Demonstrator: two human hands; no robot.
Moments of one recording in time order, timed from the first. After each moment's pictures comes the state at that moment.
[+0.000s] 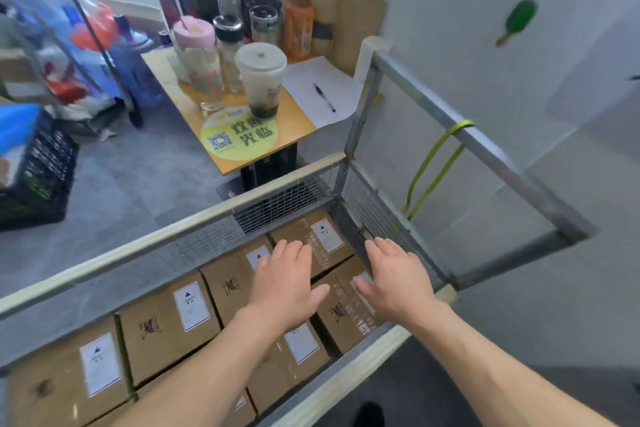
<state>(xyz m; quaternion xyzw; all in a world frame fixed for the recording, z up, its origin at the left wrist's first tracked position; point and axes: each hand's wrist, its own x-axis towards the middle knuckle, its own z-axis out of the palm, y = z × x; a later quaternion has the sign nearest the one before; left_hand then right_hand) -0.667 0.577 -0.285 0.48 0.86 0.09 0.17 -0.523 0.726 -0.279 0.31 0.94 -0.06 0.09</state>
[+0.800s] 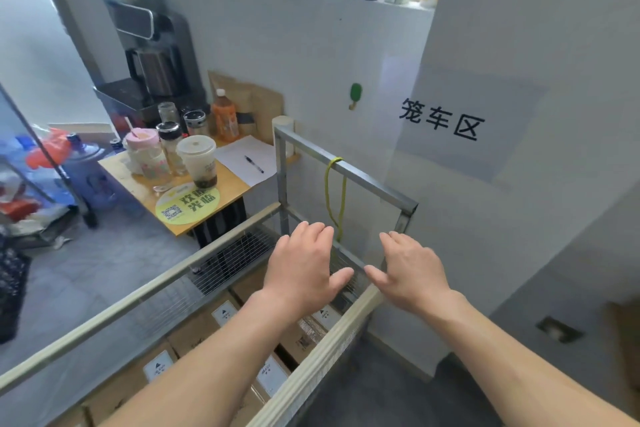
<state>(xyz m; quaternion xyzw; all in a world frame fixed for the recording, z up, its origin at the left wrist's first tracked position) -0.519 0.595 -0.110 0.64 0.75 0.17 -0.03 -0.346 0.704 -0.118 0.46 0.89 -0.03 -0.02</state>
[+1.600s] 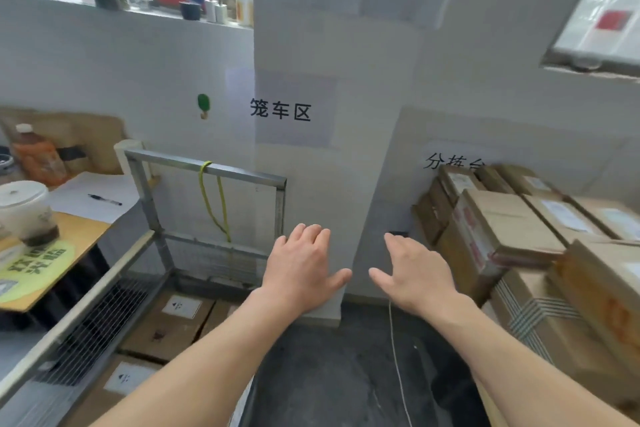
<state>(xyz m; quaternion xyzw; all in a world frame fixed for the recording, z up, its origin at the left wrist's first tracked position) -0.413 0.532 -0.083 0.81 0.56 0.17 0.00 -0.204 0.511 -0.061 0.70 0.72 0.02 -0.04</state>
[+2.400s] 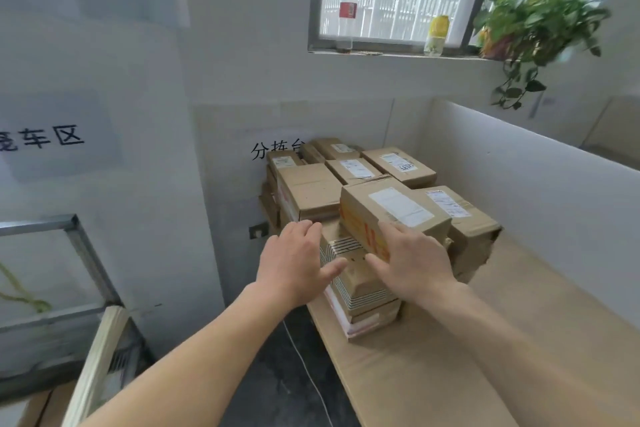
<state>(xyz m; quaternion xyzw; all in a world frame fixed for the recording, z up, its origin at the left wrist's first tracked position) -0.117 0.433 -0.039 0.91 0.35 0.20 0.05 0.062 0.318 -0.019 0.81 0.56 0.11 -0.11</state>
